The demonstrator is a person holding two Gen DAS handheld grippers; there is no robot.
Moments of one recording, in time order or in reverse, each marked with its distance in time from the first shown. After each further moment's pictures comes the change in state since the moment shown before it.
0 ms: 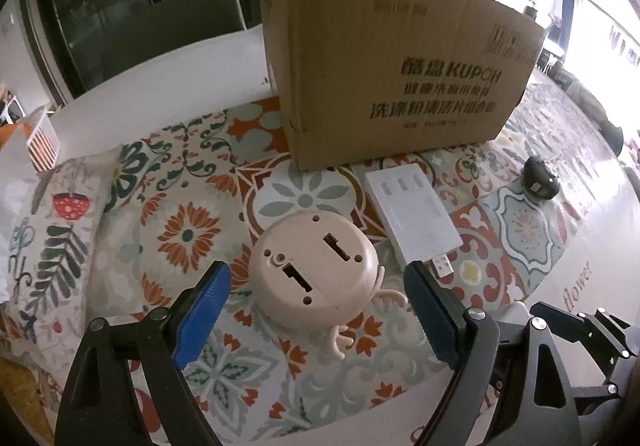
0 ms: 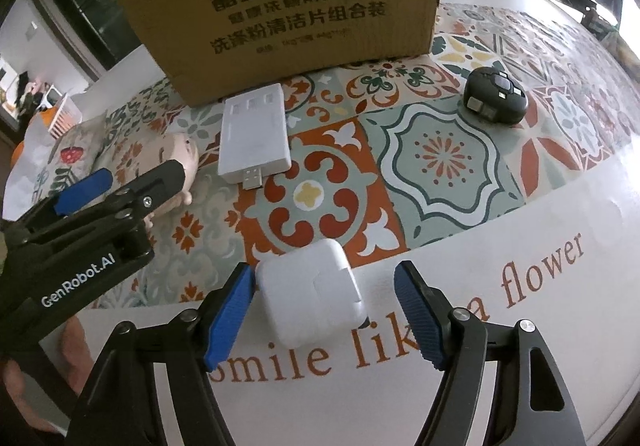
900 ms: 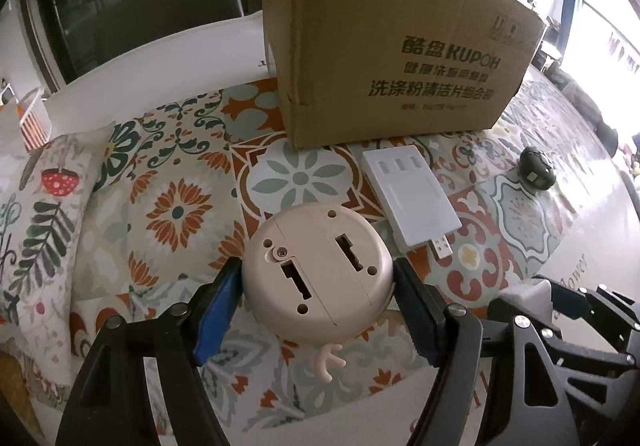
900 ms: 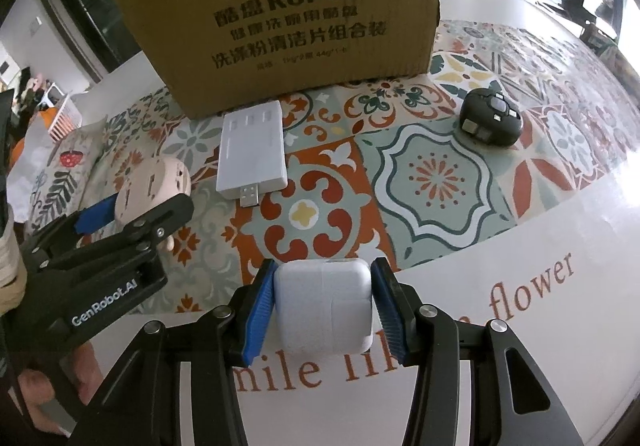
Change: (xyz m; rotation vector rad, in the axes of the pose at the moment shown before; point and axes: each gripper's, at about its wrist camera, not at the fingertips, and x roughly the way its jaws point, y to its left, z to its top) left arm -0.003 0.004 -0.013 -0.024 0.017 -0.037; right arm -0.003 0.002 0.002 -0.036 -0.051 -0.015
